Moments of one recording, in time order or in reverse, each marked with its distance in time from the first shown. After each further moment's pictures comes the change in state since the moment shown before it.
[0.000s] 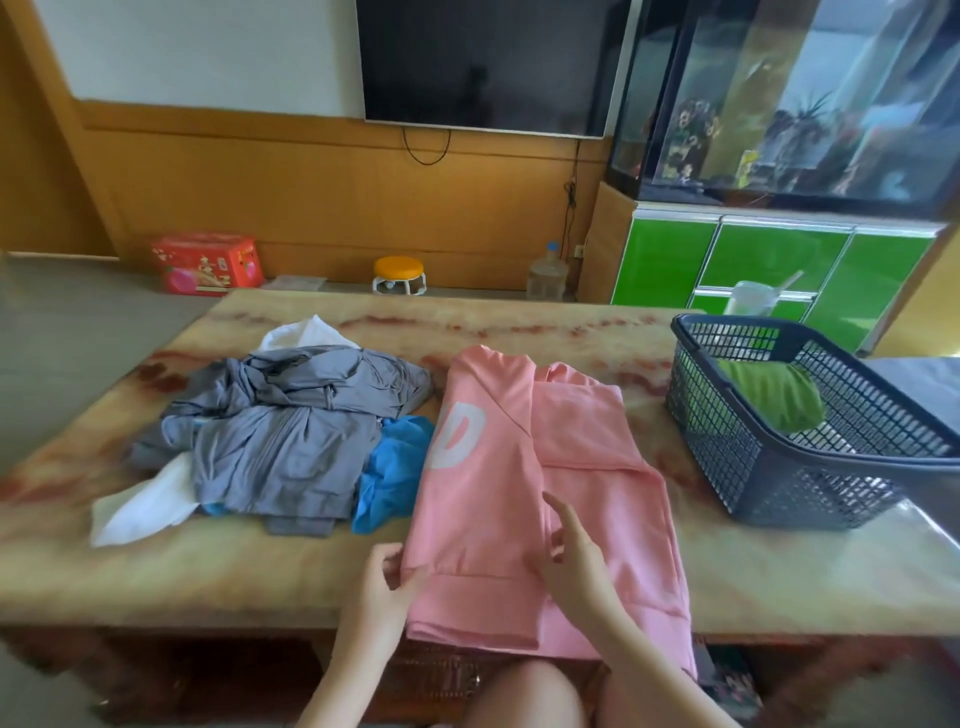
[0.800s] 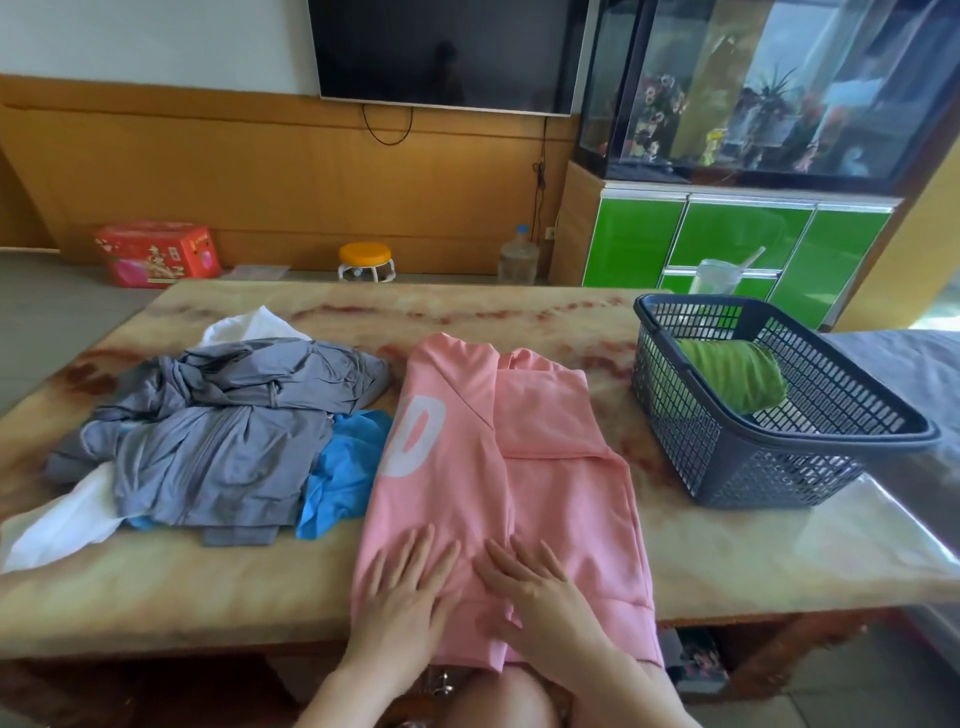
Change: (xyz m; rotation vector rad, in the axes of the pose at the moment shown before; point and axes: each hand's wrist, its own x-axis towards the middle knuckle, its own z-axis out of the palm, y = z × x) left_hand 0.005 -0.023 0.057 1.047 -0.376 0.484; right_hand 0.000 0.052 -0.001 -0.749 -0.170 -0.580
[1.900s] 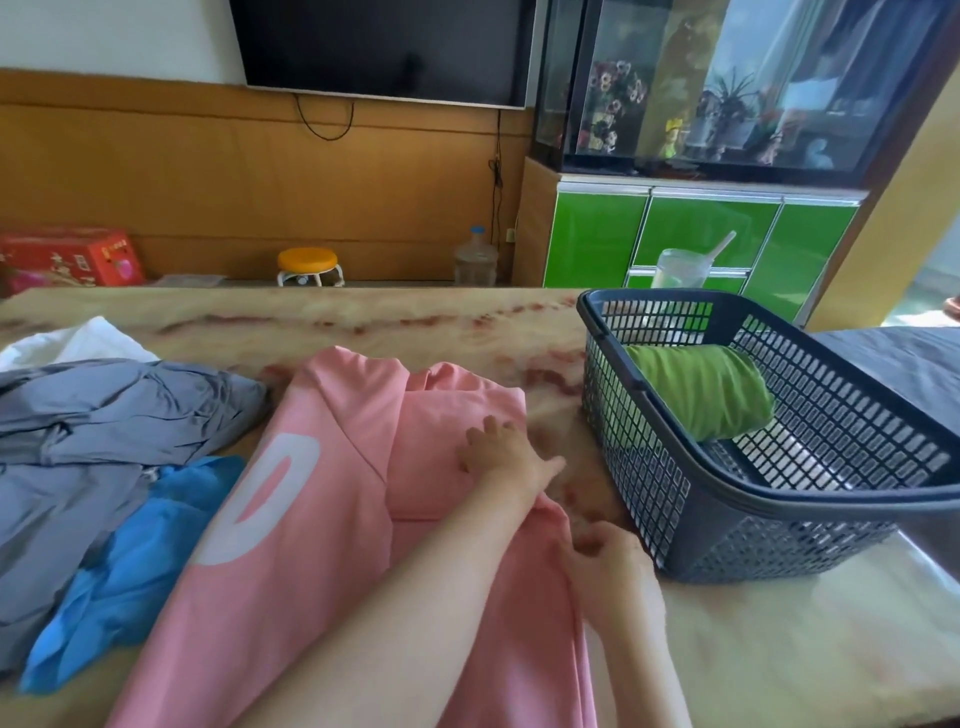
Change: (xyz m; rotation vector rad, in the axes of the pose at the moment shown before) left_hand 0.297 0.182 -0.036 -0.023 0.018 -0.266; right_hand 0.036 0.158 -0.033 0.649 0.347 0.975
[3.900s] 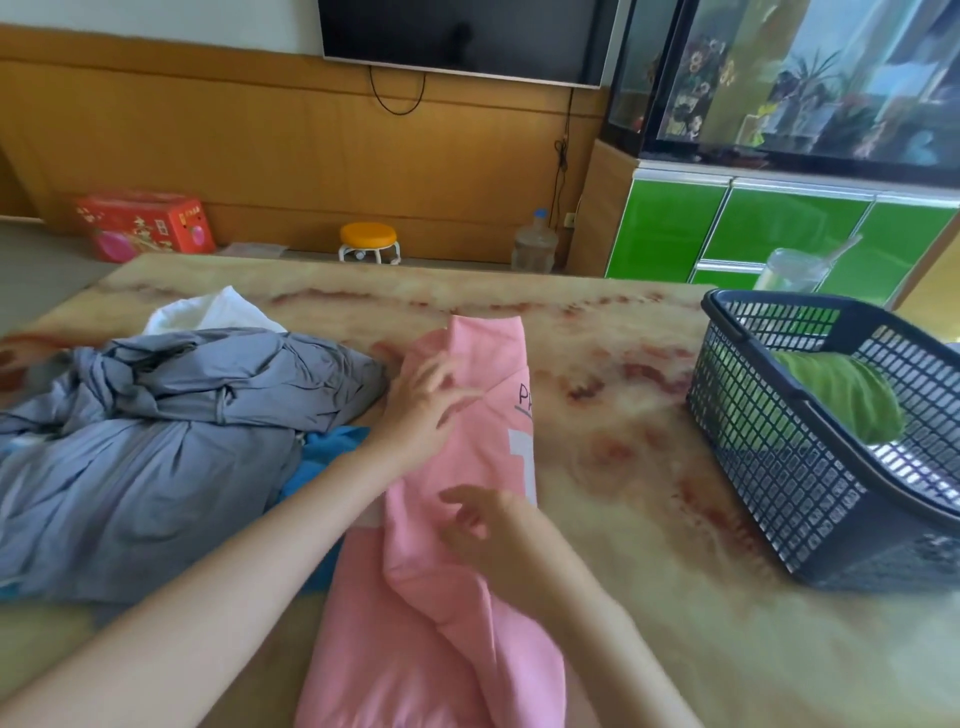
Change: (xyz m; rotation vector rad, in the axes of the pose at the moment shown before) left_hand -0.005 -0.237 -0.068 -0.209 0.318 0.458; right_hand -0.075 -0.127 0.104 -0.136 -0.484 -0.627
